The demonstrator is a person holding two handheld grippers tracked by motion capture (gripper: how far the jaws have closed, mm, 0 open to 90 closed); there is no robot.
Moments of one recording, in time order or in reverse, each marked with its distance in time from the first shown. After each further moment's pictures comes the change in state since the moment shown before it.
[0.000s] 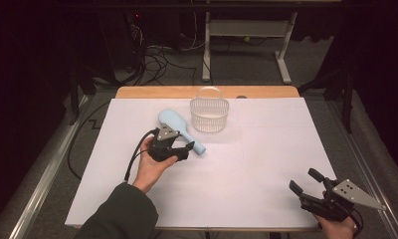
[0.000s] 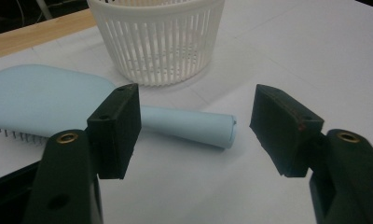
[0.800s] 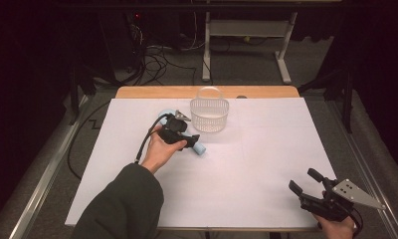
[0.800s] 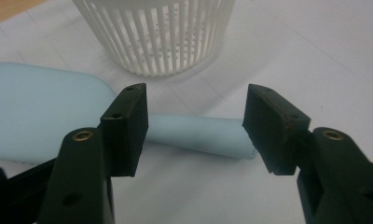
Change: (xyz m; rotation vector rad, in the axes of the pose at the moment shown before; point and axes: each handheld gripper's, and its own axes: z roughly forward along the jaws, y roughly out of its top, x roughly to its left) left arm 0.013 0.039 0.039 0.257 -0.017 0.021; right arm 0.000 0.000 0.001 0.004 0.007 0.005
